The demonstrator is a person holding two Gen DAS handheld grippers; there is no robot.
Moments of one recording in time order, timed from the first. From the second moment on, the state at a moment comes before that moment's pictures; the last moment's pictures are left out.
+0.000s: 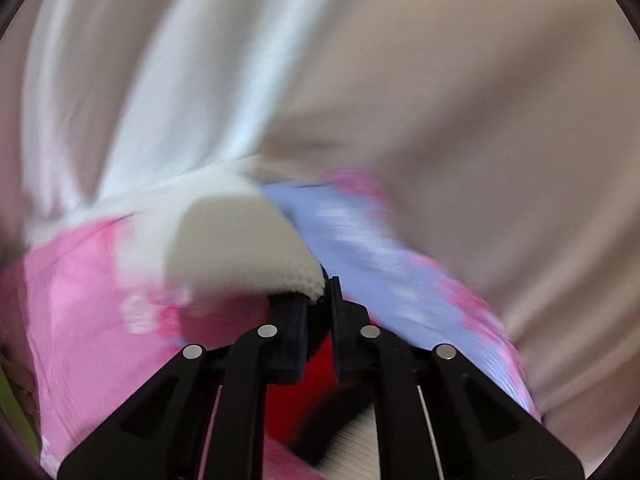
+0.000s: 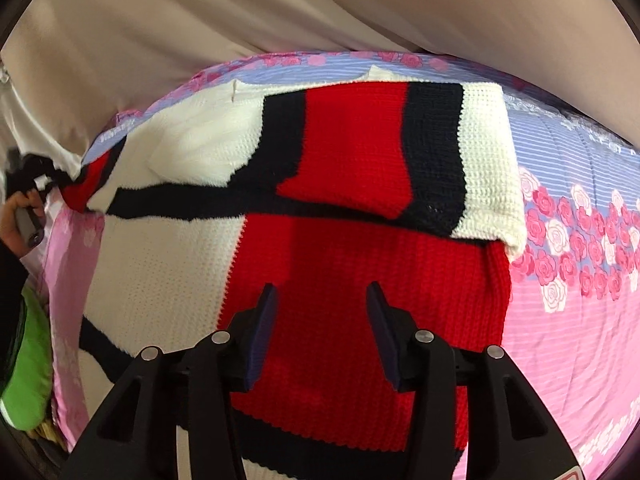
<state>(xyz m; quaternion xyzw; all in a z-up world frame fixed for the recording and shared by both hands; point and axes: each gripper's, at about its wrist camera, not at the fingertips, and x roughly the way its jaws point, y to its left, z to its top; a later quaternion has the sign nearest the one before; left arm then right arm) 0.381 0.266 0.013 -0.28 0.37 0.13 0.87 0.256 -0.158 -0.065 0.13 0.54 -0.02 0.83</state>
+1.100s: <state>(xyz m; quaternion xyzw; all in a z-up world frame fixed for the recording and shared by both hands) 0.257 0.117 -0.055 -0.28 0.50 0.02 0.82 0.281 -0.169 -0.062 0.15 0.53 0.01 0.83</state>
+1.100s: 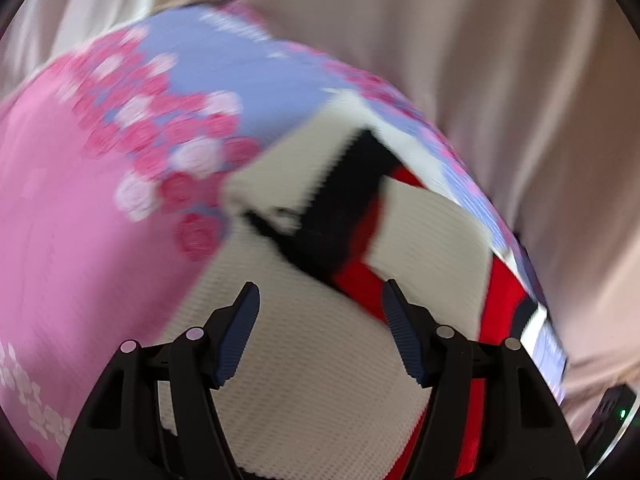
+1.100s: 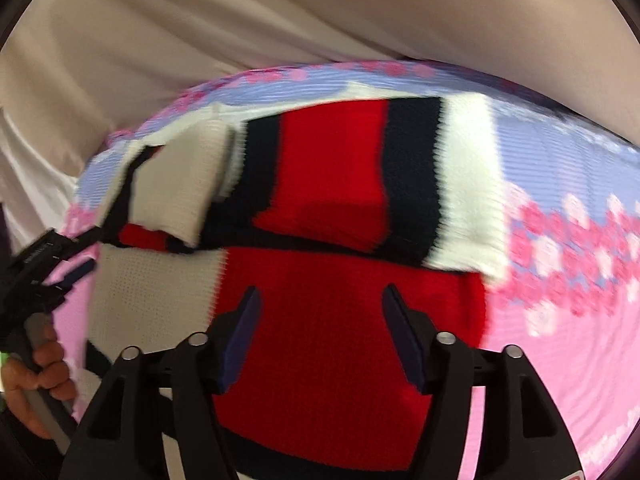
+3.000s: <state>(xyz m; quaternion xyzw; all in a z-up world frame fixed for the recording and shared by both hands) 0.292 0.163 -0.069 -0.38 0.48 0.10 0.79 0.358 -0.260 -0.121 0.28 0.48 -0.04 0.83</state>
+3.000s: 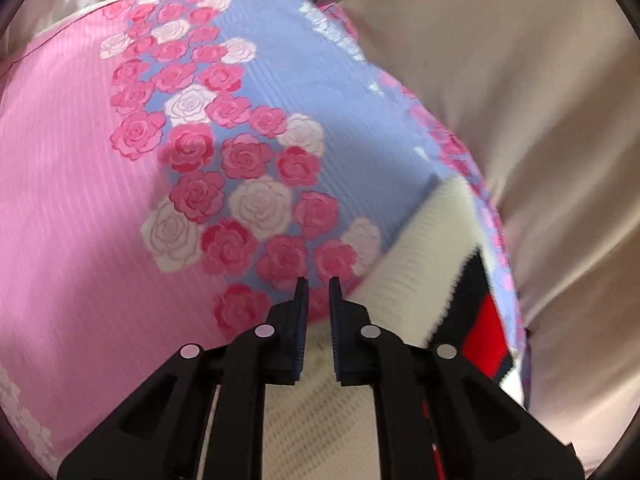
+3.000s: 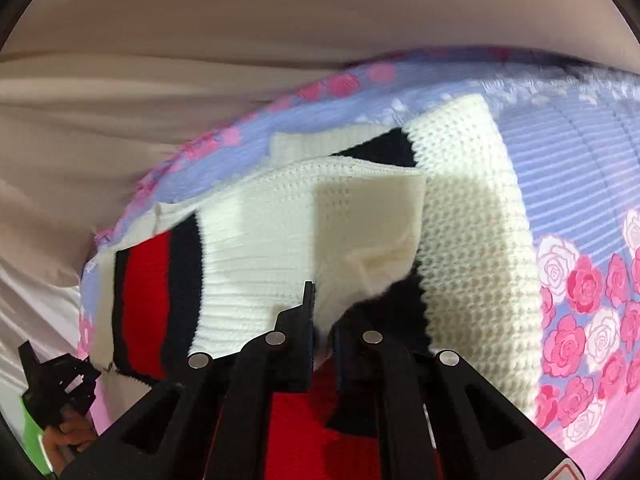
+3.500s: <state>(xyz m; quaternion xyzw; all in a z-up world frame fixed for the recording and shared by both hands) 0.324 0.139 -0.053 -0.42 0.45 0.05 0.78 0.349 -0.250 -0.087 0.27 0.46 -0.02 0.85</state>
